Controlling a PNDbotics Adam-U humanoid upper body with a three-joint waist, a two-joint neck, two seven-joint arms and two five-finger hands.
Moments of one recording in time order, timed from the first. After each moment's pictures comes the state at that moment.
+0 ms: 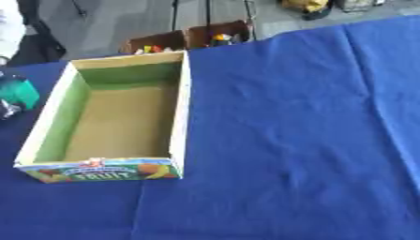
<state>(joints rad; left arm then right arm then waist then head) -1.08 0.88 0.04 -1.00 -1.09 -0.05 -0.82 -0.43 -0.48 -0.17 -1.98 0.38 -0.46 -0.48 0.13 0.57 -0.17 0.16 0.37</state>
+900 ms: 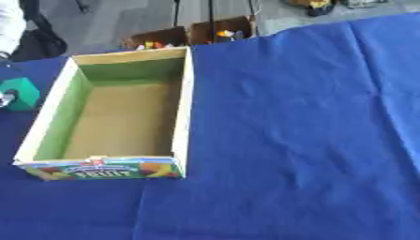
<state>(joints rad) -1.09 0.90 0.06 -1.00 -1.07 -0.03 -0.82 -0.45 -0.49 -0.17 -1.98 0.38 -0.46 -0.49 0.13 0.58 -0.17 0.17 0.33</state>
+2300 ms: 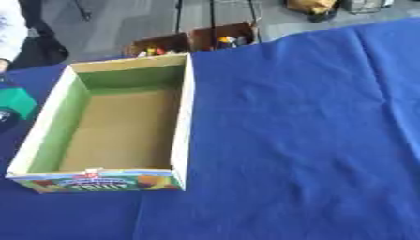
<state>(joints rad) -1.11 0.92 0.07 -1.02 -1.10 -0.02 -0.90 -0.46 -0.51 -0.18 -1.98 0.36 -0.42 -0.53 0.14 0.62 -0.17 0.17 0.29</state>
